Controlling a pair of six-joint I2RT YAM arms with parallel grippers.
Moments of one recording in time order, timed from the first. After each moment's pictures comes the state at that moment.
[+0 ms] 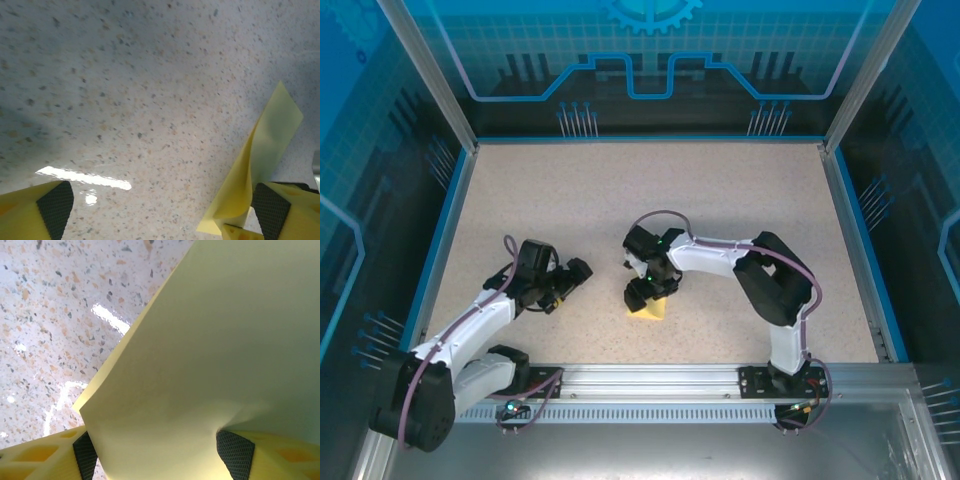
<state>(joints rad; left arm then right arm) -0.25 1.03 0.47 -0.45 0.28 -0.97 0.85 1.94 1.25 -0.76 -0.27 0.32</state>
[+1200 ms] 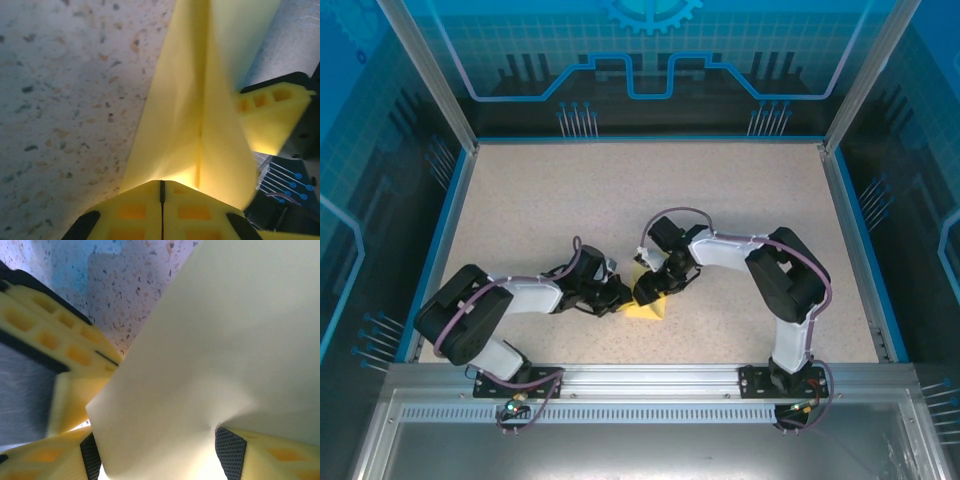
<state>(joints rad) -0.57 1.53 0.47 0.15 0.56 -1.11 0.71 1.88 1.11 -0.61 -0.57 0.19</state>
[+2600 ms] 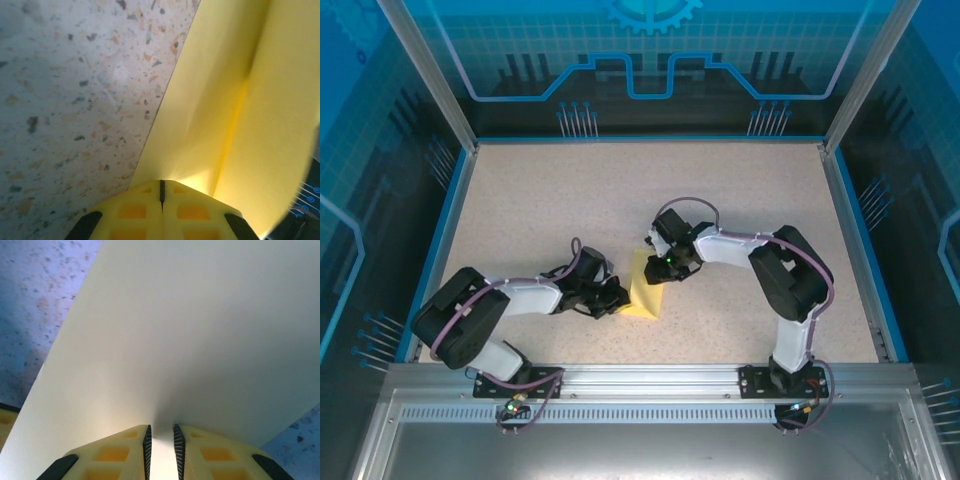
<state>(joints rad) -0.58 1.50 0.48 0.07 0.50 -1.10 0.66 1.88 1.11 -0.48 -0.35 0.38</state>
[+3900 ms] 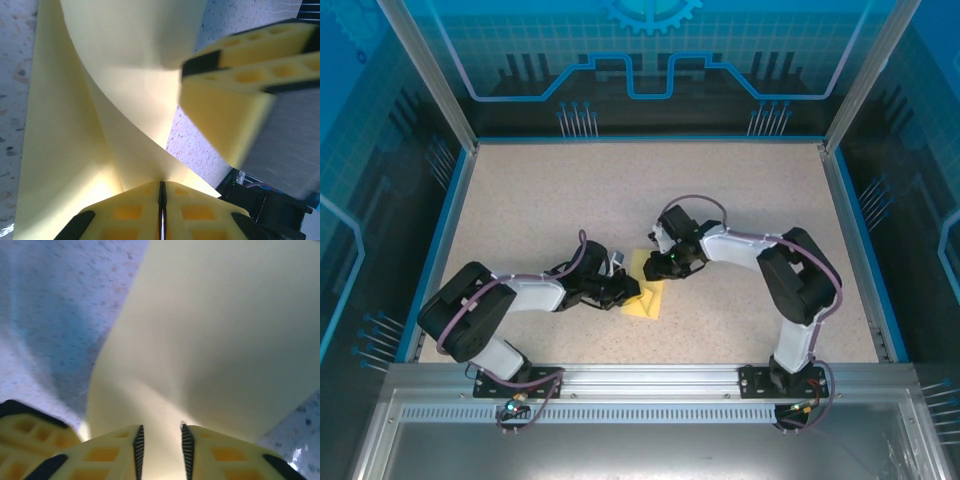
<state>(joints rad) -0.58 1.55 0.50 0.26 0.60 -1.11 0.64 1.81 1.08 -0.46 -0.43 0.44</state>
